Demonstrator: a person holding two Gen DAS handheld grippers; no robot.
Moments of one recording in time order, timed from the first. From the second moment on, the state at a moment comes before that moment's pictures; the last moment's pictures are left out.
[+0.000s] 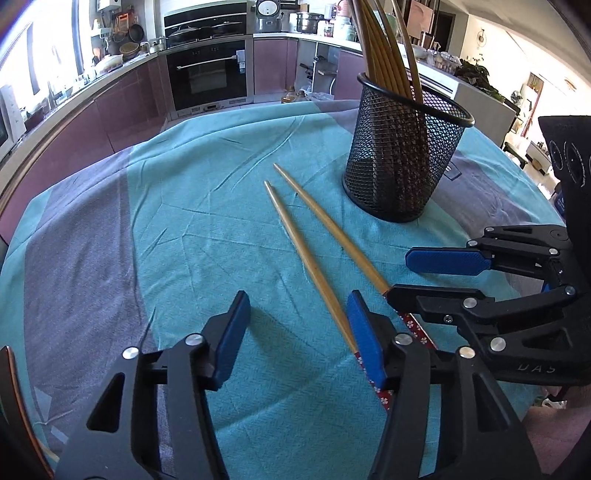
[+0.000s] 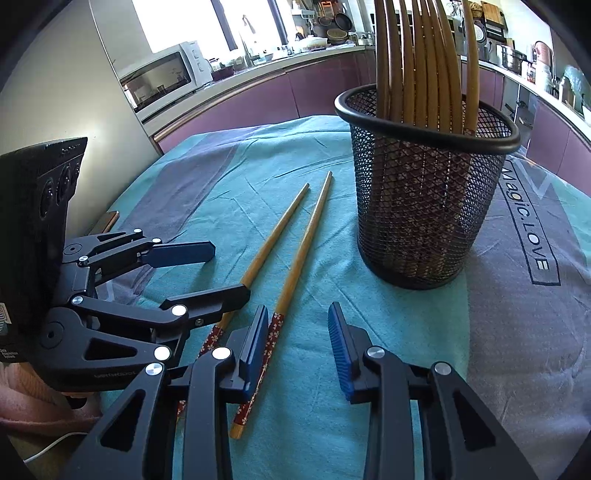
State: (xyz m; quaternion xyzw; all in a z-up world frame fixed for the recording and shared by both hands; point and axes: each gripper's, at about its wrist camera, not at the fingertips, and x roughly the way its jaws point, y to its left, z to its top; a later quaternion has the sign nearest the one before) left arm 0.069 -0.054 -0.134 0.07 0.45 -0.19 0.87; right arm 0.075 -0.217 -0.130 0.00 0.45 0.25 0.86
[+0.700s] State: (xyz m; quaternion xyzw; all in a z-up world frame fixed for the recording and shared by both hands) left arm 0.086 -0.045 -0.134 0.05 0.46 -0.19 0.87; right arm 0.103 -0.199 -0.132 -0.02 0.44 0.24 0.87
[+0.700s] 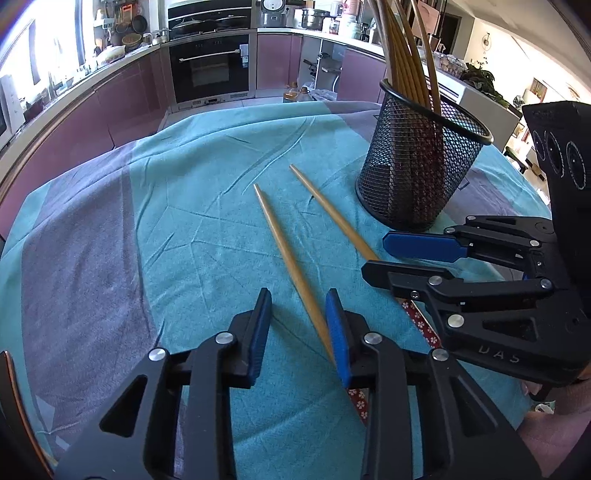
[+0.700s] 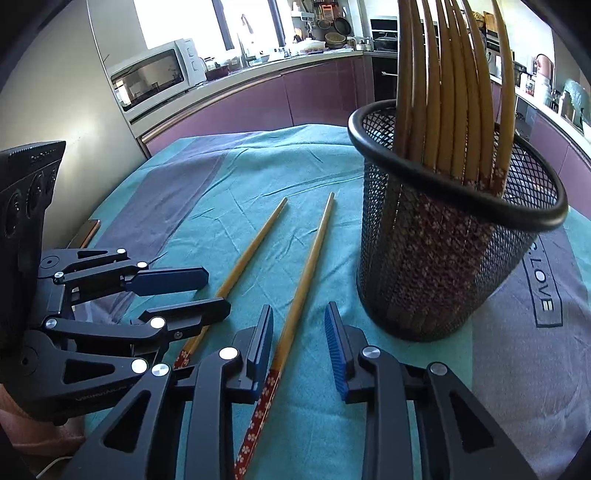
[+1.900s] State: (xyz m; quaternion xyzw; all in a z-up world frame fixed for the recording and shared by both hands) left arm 0.094 -0.047 -0.139 0.01 0.47 -0.18 0.86; right arm 0.100 -0.197 -0.136 0.03 0.45 0.26 0.86
